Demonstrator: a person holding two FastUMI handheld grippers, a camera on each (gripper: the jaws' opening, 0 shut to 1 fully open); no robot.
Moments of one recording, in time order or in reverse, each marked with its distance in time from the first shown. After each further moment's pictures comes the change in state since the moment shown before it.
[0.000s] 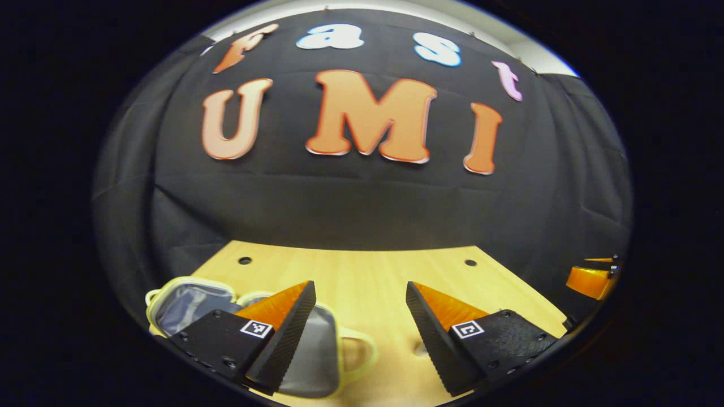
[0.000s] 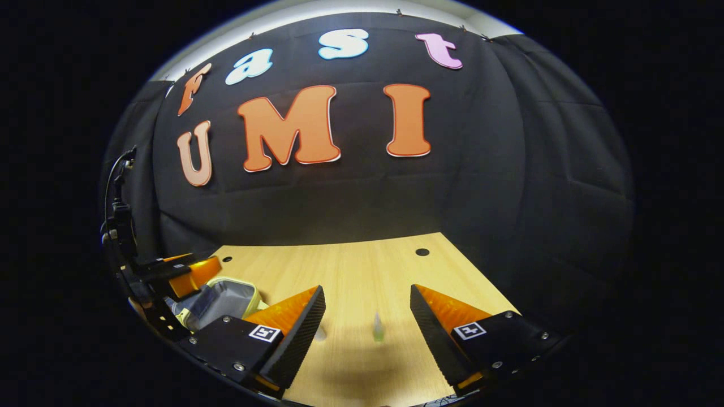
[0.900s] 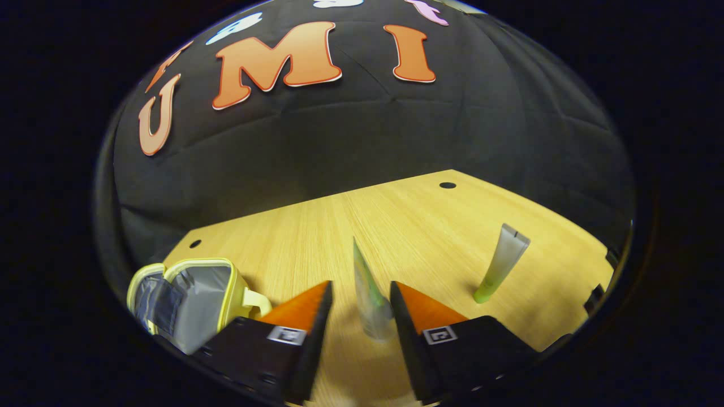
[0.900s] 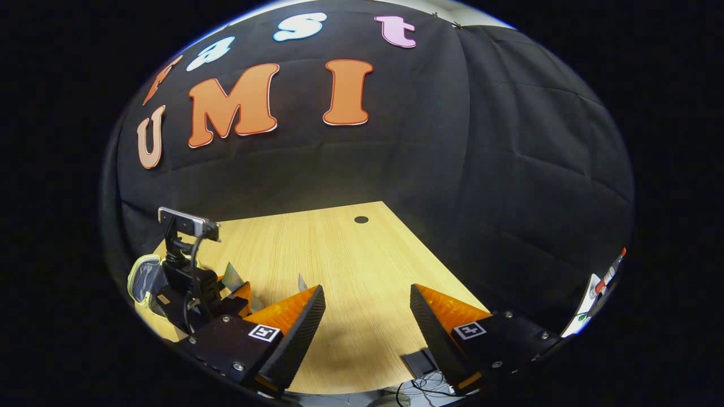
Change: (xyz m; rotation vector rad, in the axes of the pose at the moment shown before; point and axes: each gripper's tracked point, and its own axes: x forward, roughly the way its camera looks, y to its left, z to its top) left arm 0.111 -0.122 -0.164 0.266 0.165 -0.026; right arm -0.025 -0.092 -0.052 0.018 0.137 -0.225
